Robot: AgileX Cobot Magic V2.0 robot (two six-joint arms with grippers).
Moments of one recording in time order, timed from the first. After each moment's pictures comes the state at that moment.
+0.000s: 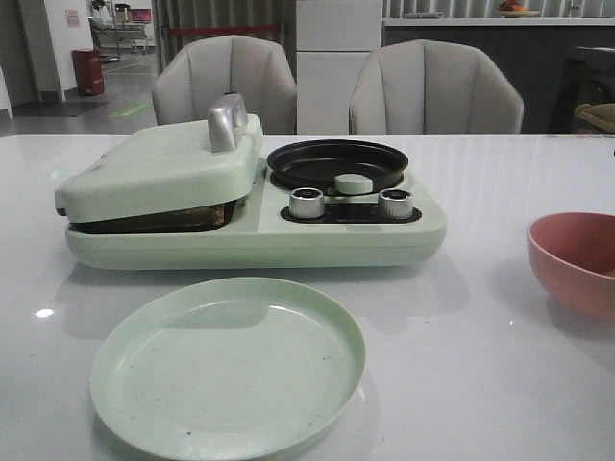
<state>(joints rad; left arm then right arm) -0.88 0.84 -0.77 0.19 0.75 -0.29 -0.22 1.82 -1.24 0.22 0.86 -0.26</state>
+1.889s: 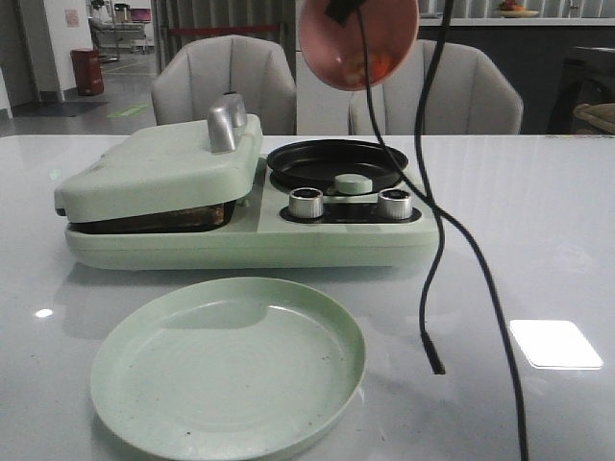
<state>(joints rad) -0.88 0.84 -0.77 0.19 0.75 -0.29 0.59 2.04 -1.82 -1.49 0.79 0.66</state>
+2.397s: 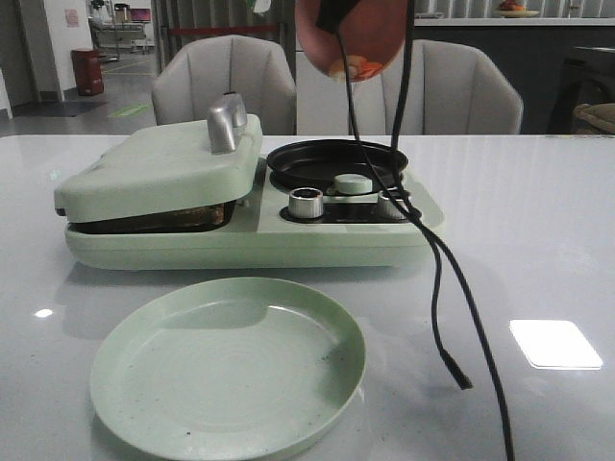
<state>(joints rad) -0.88 0.84 -0.77 0.19 0.75 -0.29 0.63 2.10 -1.83 -1.71 0.92 0.74</state>
